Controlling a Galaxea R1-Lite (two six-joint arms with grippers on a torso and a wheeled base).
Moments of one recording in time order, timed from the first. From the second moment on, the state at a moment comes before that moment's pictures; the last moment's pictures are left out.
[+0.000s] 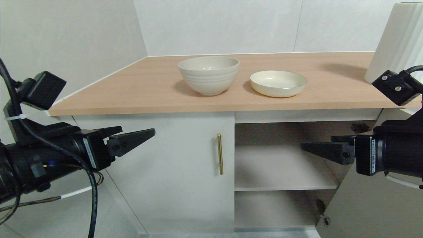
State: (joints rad) left arm -0.37 1.21 -0.71 -0.30 -0.12 -0.21; right arm 0.65 1.27 -0.92 0.02 -0.05 0.23
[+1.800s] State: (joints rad) left arm -0.37 1.30 -0.72 -0.30 -0.14 -0.22; right arm 0.65 1.27 -0.90 0.02 -0.05 0.19
